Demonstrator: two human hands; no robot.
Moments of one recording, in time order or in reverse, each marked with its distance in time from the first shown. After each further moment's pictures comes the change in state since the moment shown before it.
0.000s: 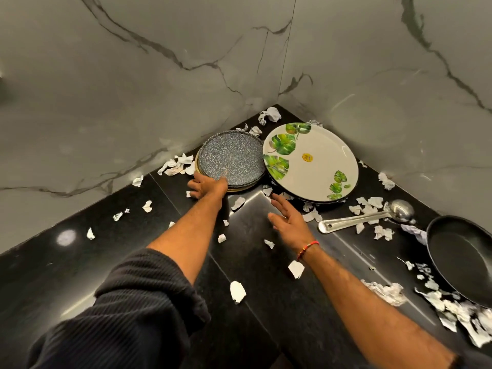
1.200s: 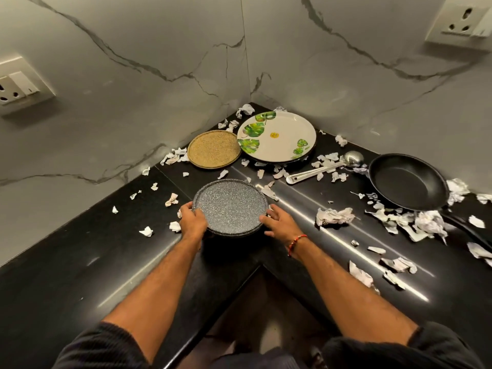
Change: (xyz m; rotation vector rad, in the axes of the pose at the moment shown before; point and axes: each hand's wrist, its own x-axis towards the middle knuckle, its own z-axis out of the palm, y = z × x) left_hand -0.186 -0.158 -0.079 -0.071 0.012 0.245; right_hand -0.172 0.045 -0.029 0.186 -0.037 0.150
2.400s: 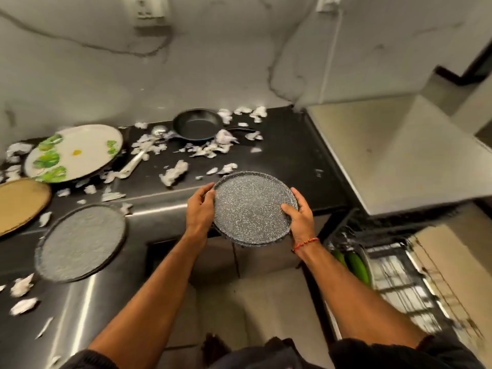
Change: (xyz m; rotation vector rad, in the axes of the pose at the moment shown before) left_hand -0.289 0.003 0.079 -0.088 -1.179 0.488; right_hand -0.340 0.148 -0.065 0.648 1.248 -0.344
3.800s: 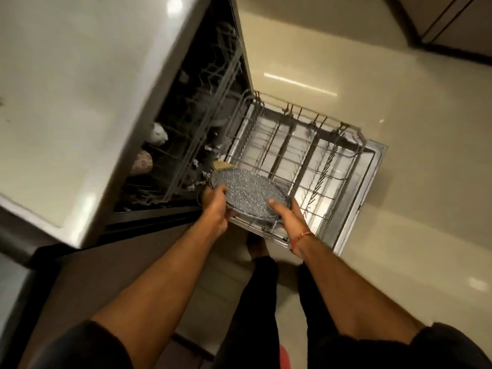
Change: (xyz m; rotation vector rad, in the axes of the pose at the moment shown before) left_hand -0.105 -0.257 0.592 0.572 -0.565 -0.655; right_hand 0.048 0.183 -0.507 0.414 0.628 0.598
